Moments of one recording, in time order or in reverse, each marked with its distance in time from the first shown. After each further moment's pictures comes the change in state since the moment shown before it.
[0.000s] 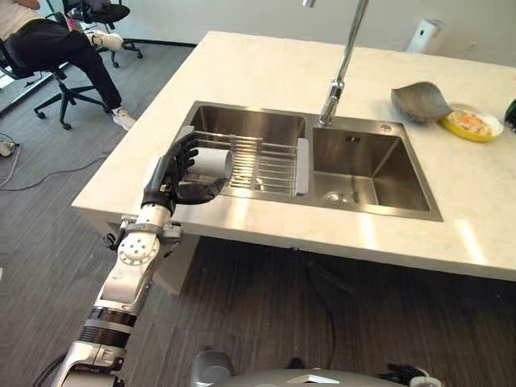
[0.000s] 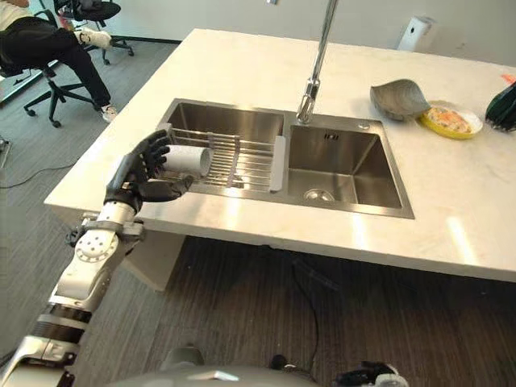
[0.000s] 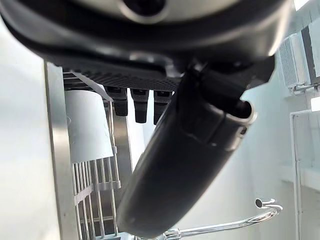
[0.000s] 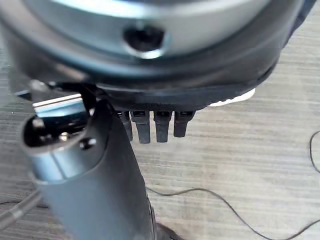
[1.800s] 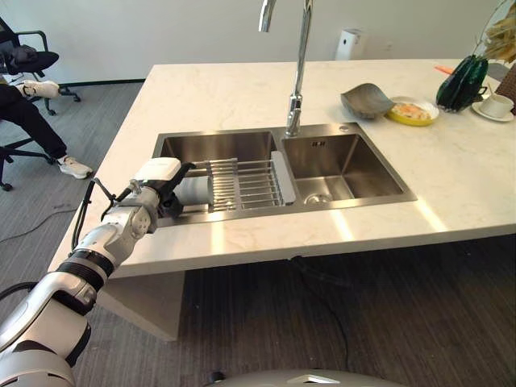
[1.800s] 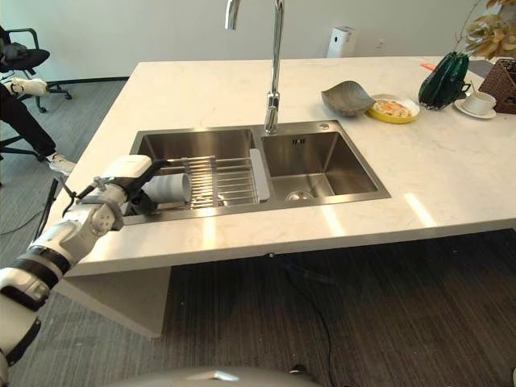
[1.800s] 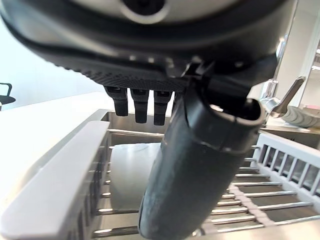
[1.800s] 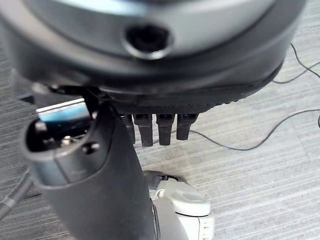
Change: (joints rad) left arm -0.416 0.336 -0.523 0.565 0.763 0.063 -0.052; right arm 0.137 0.096 0.004 -0.041 0.040 -0.033 0.036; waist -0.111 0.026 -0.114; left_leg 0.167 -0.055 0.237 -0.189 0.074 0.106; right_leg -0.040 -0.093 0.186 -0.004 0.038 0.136
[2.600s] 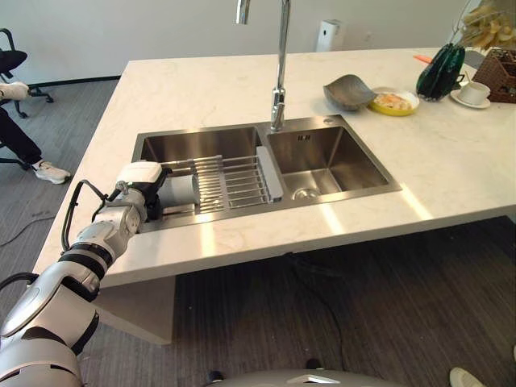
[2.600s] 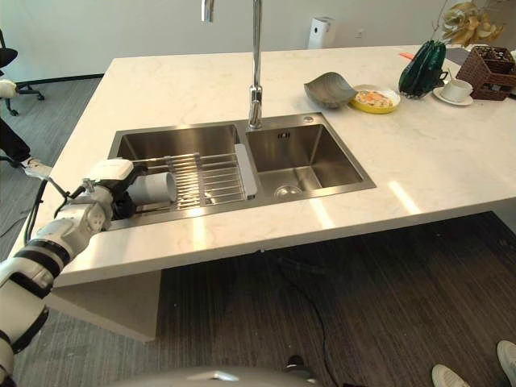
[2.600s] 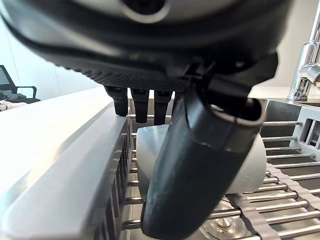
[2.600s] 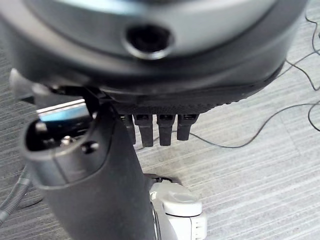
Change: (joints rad) left arm -0.063 -0.027 -0.059 0.210 0.022 0.010 0.033; right arm -0.007 0.004 0.010 0.004 0.000 -0.006 -0.008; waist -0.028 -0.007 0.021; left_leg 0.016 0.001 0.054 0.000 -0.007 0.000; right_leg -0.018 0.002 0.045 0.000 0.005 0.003
